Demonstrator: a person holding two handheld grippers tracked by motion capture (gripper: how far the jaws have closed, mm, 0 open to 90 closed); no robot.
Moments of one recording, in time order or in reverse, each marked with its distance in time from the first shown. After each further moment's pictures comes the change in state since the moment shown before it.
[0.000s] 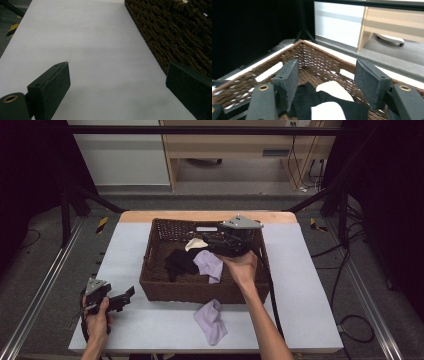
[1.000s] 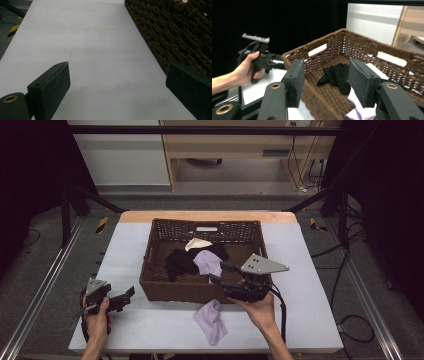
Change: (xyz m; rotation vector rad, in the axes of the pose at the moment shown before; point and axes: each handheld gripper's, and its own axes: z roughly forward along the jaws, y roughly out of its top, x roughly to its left) left arm -0.001 0.000 0.000 -0.002 0.004 0.007; right arm 0.033 -0.051 -0.090 -0.042 0.247 -0.022
